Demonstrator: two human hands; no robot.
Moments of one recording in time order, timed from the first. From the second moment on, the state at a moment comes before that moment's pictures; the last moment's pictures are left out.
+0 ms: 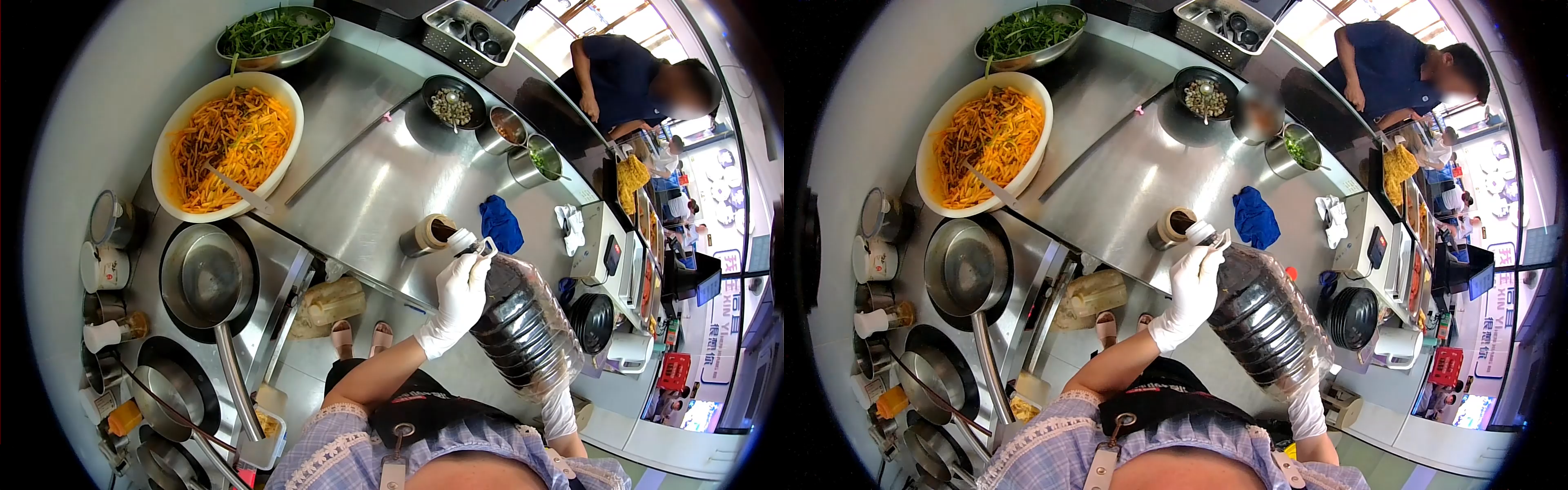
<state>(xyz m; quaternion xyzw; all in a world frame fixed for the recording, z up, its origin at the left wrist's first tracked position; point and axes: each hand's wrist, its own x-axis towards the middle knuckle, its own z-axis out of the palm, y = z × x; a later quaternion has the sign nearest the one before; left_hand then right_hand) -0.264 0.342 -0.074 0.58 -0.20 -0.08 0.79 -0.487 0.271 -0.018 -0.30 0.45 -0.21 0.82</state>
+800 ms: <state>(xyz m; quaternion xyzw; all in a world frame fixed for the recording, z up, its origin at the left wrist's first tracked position) -0.239 0.345 0.002 0.56 -0.34 -0.10 0.75 -0.453 0.287 -0.098 -0.14 0.41 -0.19 0.88</state>
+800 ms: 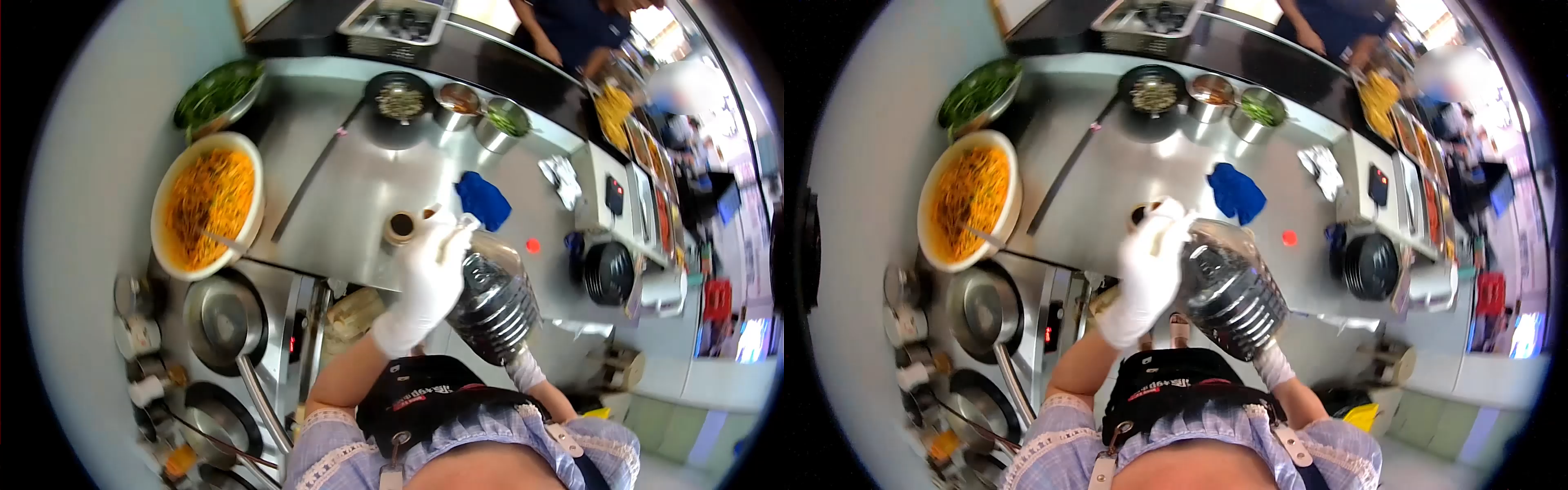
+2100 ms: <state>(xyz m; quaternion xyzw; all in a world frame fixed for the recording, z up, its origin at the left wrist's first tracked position) -0.315 0.308 -0.012 0.62 -0.69 0.12 0.35 -0.395 0.108 0.102 -0.92 -0.13 -0.10 0.35</state>
